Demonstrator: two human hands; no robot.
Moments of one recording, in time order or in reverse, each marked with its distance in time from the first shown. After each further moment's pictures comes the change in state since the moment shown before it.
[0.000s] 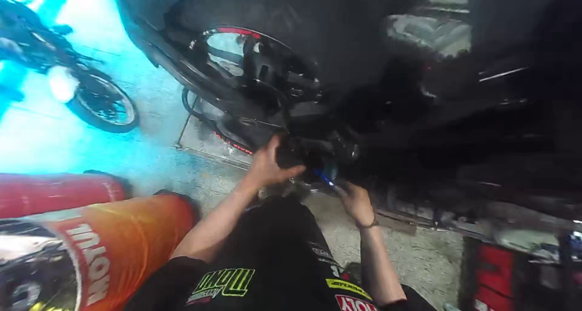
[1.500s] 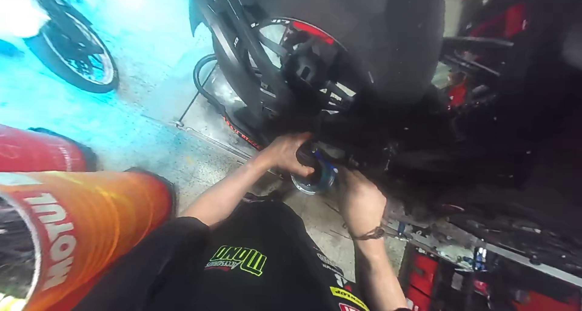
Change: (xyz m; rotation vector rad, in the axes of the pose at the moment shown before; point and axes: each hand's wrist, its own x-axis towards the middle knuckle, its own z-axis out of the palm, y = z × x) left_hand 0.027 -0.037 -0.050 -0.002 -0.300 0.214; right_hand -0.004 -0.229 -0.002 -0.764 0.193 -0.153
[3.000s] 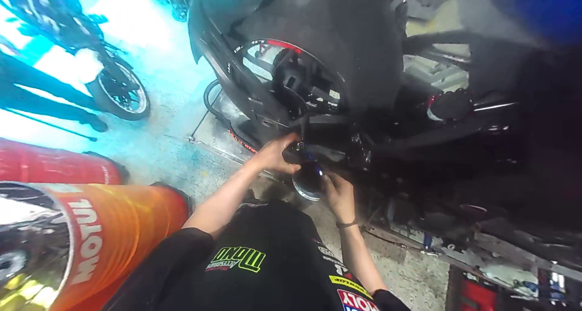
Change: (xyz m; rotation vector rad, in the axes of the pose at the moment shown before) left_hand -0.008 0.007 0.013 -0.045 0.048 -0.021; right_hand -0.013 0.059 0.102 0.995 0.018 -0.011
